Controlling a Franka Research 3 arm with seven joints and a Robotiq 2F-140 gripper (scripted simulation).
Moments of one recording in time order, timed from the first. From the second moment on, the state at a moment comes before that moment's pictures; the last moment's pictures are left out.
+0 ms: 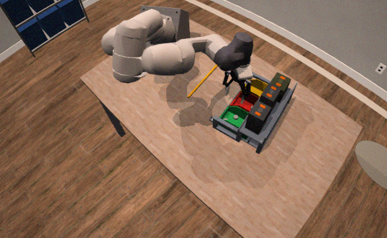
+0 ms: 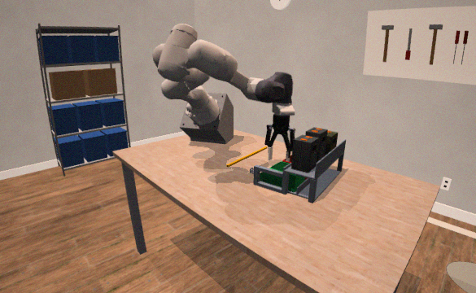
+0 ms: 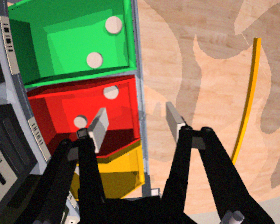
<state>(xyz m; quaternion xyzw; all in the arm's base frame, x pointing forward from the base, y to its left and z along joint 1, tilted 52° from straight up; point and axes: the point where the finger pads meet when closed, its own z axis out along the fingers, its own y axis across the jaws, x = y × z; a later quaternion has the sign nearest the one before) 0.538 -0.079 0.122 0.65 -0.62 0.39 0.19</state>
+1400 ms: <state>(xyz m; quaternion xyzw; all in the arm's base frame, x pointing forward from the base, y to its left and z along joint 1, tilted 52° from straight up) 0.540 -0.071 0.129 0.64 -0.63 0.40 0.18</state>
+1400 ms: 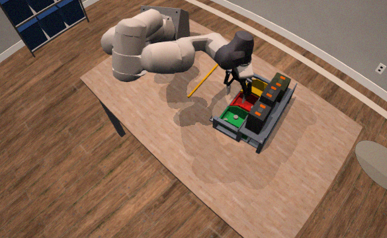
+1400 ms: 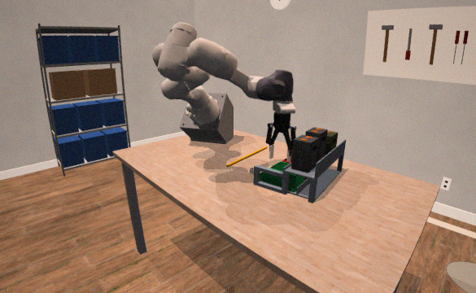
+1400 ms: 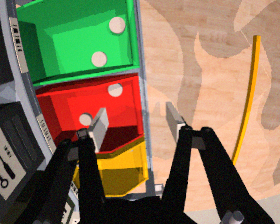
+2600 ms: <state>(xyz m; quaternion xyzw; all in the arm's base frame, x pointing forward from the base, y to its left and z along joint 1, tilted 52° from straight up) 0.538 -0.078 0.123 0.65 -0.63 0.39 0.19</state>
